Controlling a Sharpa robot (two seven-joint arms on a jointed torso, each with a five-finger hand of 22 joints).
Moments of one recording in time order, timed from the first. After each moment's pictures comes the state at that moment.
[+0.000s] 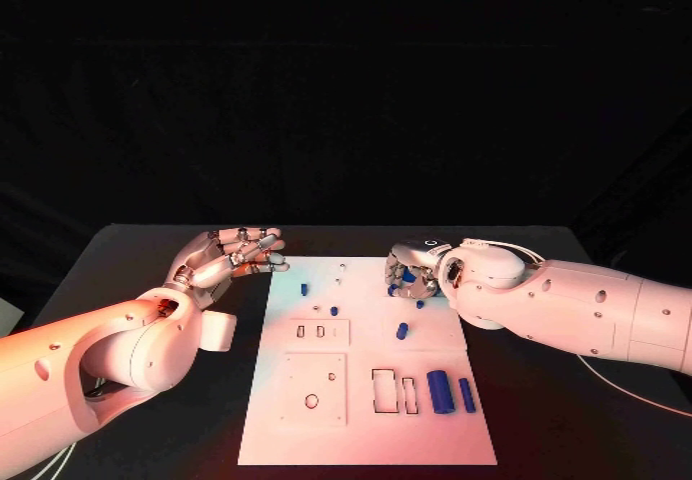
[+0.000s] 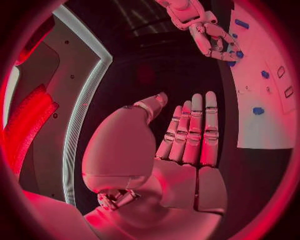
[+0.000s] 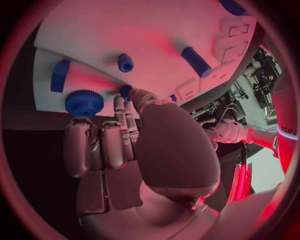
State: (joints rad) left arm 1.17 -0.95 -0.03 1.69 -0.03 -0.37 0.46; left_hand 1.34 -0.17 0.49 0.08 0.10 0.90 0.22 0.20 0.14 1.11 0.15 0.07 0.07 1.04 0.10 0.38 0.37 0.17 1.02 0.21 0.32 0.16; right arm 1.26 -0.75 -0.13 1.39 -1.59 -0.19 -0.19; right_hand 1.49 -0.25 0.39 0.27 0.22 1.03 0.13 0.18 0.32 1.19 0.07 0.09 0.14 1.46 0.00 1.38 1.25 0.08 1.45 0.09 1.36 1.29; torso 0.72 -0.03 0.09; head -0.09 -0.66
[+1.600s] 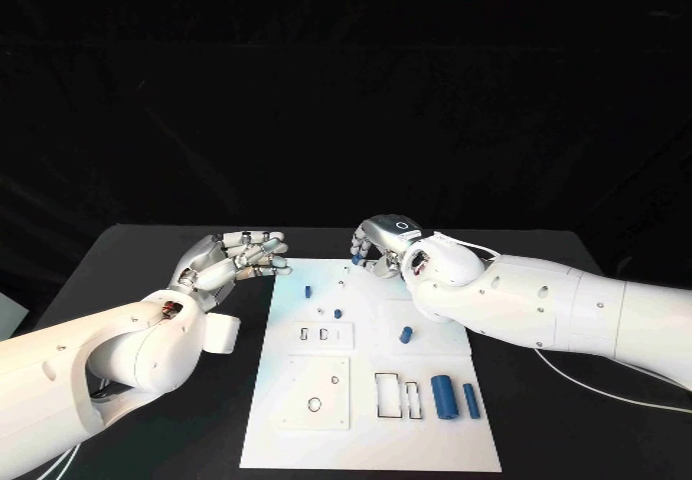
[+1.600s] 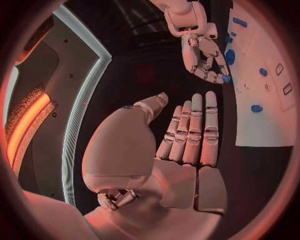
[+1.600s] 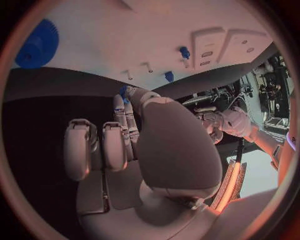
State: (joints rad) left arm 1.17 -0.94 -0.03 1.68 -0.03 -0.36 0.46; left_hand 1.34 -0.17 0.50 0.07 0.10 0.90 0.22 0.20 0.14 1.11 0.15 0.07 0.07 1.04 0.10 0.40 0.39 0.17 1.01 0.20 0.33 0.16; right arm 1.27 -0.57 -0.13 1.28 -1.62 -0.47 -0.25; right_hand 1.51 -0.23 0.52 0.20 0.21 1.07 0.13 0.21 0.36 1.25 0.06 0.08 0.14 1.47 -0.01 1.40 1.25 0.07 1.46 0.09 1.39 1.31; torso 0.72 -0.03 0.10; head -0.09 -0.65
